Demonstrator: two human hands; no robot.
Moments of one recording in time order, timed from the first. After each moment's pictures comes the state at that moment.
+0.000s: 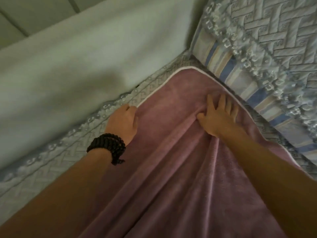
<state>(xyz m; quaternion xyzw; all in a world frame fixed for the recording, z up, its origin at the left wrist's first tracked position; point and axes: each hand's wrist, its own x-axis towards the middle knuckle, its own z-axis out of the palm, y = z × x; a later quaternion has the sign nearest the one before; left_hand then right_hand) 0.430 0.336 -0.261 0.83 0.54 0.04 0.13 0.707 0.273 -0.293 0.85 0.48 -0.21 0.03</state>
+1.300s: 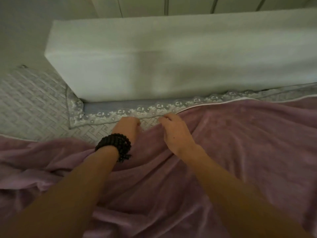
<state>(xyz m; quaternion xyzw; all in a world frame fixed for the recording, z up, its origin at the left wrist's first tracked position) 0.045 0.208 -0.246 0.61 0.76 0.01 0.23 0.222 0.229 -0.250 0.49 0.83 -0.24 -0.07</state>
